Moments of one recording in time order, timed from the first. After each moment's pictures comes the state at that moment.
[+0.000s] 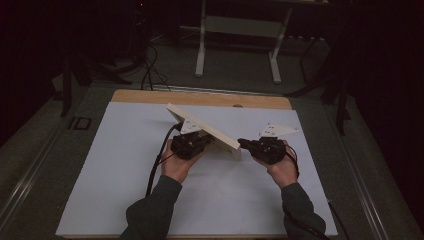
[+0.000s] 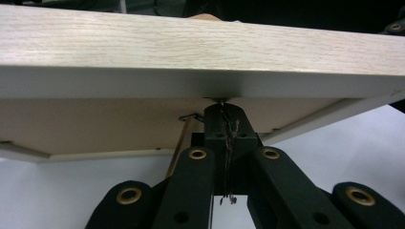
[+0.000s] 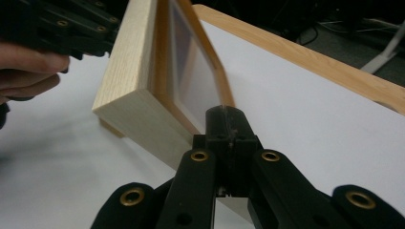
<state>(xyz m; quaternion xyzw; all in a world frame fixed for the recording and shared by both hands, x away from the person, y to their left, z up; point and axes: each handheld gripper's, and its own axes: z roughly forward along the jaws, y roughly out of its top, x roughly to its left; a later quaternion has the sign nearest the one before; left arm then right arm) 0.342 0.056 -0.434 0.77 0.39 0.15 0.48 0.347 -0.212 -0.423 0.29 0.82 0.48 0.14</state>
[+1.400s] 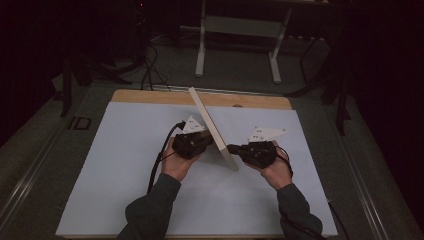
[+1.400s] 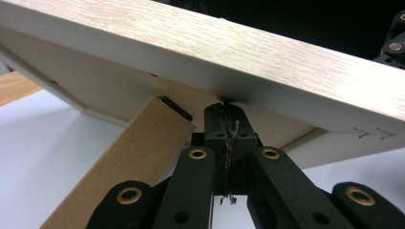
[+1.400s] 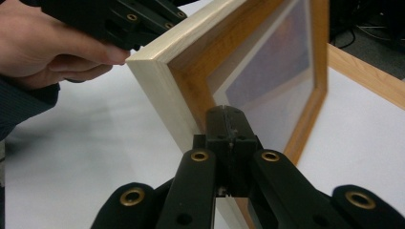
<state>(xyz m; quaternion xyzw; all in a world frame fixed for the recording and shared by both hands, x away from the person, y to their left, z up) 0.345 0.054 -0.433 0.79 0.35 0.14 0.48 0.336 -0.187 -0.420 0.23 0.84 0.47 0.11</state>
